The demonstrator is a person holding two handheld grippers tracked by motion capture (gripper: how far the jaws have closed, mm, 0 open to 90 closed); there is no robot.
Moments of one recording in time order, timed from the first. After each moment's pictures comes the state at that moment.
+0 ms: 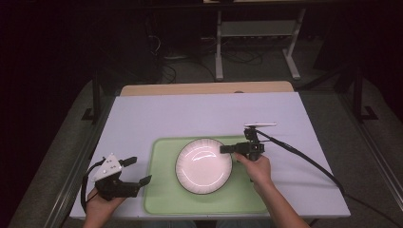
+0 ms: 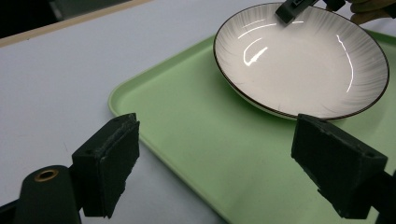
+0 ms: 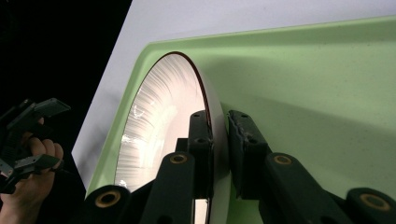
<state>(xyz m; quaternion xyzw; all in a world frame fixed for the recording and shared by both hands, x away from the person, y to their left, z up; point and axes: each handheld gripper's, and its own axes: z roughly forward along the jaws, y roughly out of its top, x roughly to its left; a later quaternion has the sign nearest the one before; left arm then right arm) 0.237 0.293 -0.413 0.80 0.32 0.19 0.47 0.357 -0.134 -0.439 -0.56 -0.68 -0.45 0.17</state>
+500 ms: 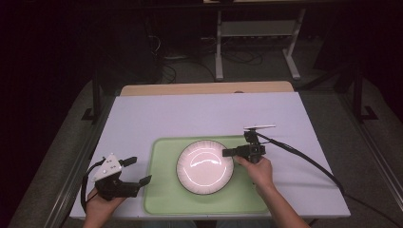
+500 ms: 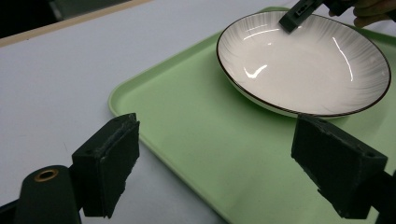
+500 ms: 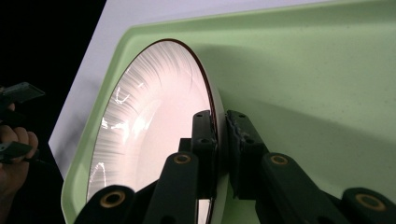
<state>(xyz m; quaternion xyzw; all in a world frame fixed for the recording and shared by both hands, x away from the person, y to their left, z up) 0.237 0.293 -0.413 0.80 0.32 0.19 0.47 0.353 -0.135 -0.443 -0.56 -0.70 -0.42 0.15</state>
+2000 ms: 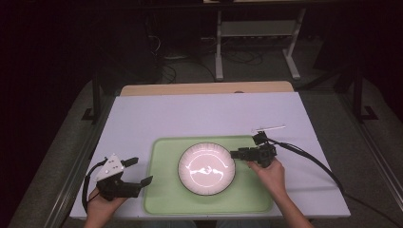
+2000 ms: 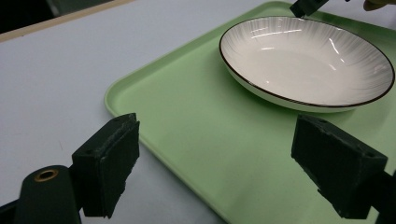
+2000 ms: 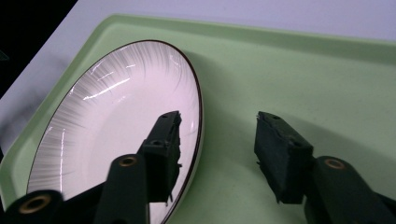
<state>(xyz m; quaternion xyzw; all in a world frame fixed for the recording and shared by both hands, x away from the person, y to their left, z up) 0.238 0.290 -0.415 0.81 0.32 0.18 0.47 0.337 -0.161 -0.432 -0.50 -0.75 -0.42 0.04</state>
